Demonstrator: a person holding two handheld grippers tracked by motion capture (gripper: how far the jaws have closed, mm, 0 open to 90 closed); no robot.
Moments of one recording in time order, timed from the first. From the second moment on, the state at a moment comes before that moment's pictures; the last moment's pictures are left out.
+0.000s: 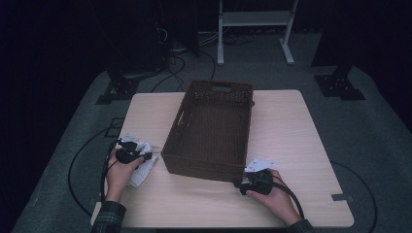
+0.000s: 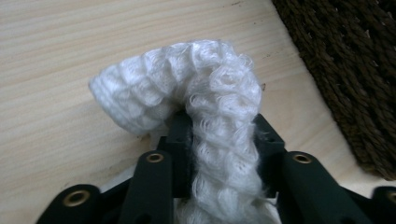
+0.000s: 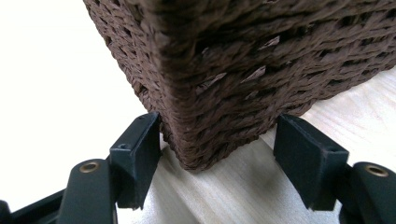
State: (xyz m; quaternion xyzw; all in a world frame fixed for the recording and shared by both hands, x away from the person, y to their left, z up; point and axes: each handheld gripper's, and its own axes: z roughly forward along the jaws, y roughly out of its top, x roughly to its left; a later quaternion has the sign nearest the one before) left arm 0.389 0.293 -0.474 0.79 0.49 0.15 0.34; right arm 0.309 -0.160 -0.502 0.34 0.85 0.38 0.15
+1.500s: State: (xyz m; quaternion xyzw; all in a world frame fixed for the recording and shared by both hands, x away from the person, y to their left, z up) left arm 0.357 0.284 -0.418 0.79 0.45 0.15 0.38; right arm 0.292 -0.201 -0.487 0.35 0.84 0.39 0.13
